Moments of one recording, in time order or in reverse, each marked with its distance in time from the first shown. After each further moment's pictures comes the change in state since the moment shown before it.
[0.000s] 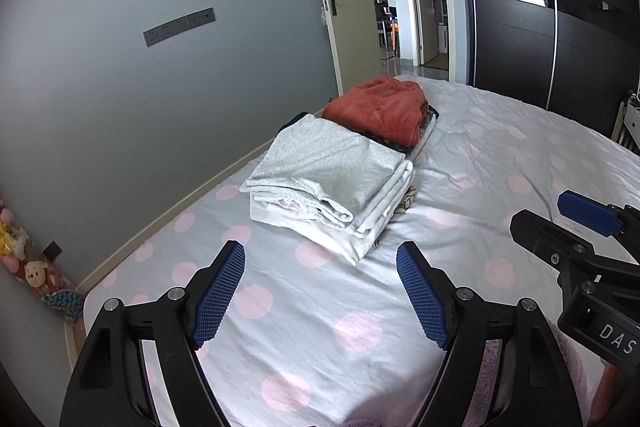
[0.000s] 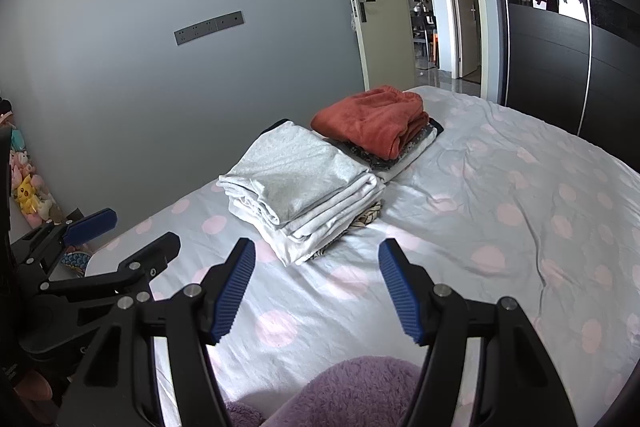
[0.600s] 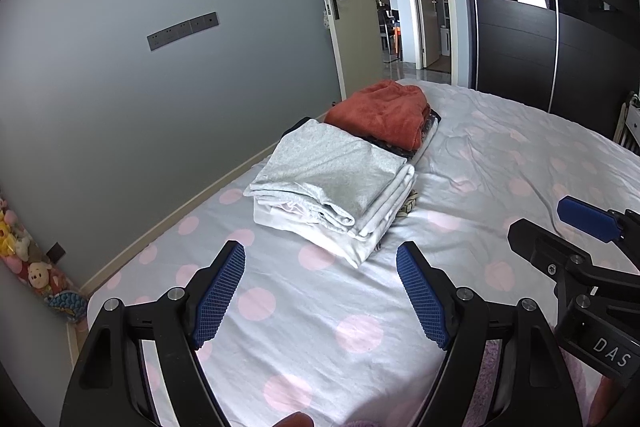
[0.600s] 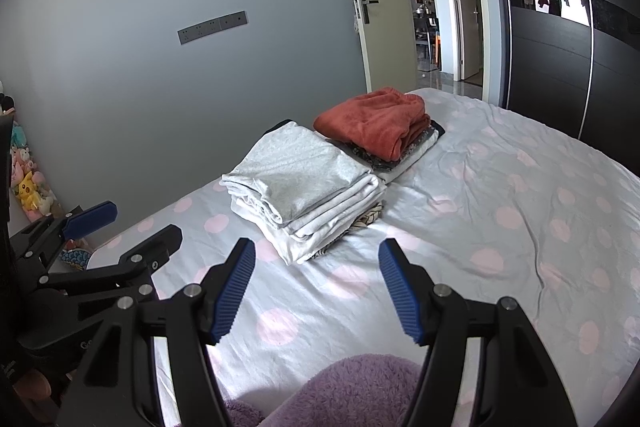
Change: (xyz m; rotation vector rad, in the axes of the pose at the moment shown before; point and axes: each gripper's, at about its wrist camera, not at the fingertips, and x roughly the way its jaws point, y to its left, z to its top) left arm -0.007 0.000 0.001 0.000 -0.011 0.011; right arm -0.005 0.003 0.000 -0.011 0.000 0.005
